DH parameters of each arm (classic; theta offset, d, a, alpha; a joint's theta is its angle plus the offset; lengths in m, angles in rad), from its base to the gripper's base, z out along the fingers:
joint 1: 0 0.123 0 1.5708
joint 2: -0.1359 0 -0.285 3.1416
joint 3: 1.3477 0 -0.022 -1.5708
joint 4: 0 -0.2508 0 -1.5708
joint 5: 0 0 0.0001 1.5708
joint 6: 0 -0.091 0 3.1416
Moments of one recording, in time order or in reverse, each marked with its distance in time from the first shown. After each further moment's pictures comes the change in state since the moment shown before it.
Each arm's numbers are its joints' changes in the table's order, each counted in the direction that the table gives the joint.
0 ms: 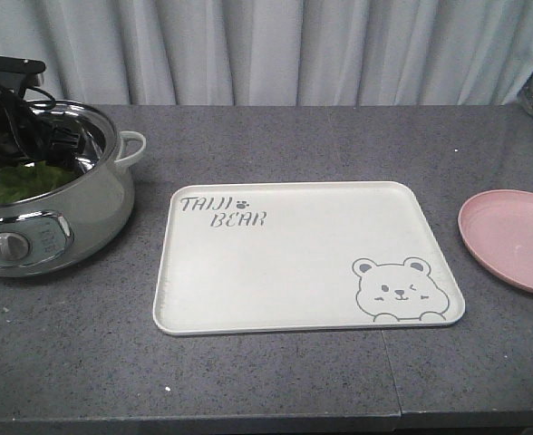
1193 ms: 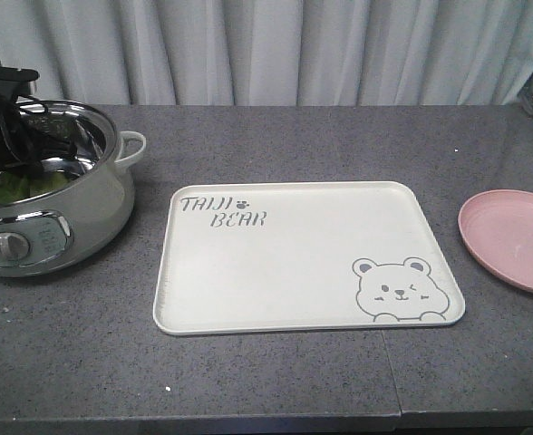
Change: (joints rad) left arm 0.011 0.025 -0.003 0.006 -0.104 0.003; right arm 0.000 0.000 0.000 0.000 0.000 0.000
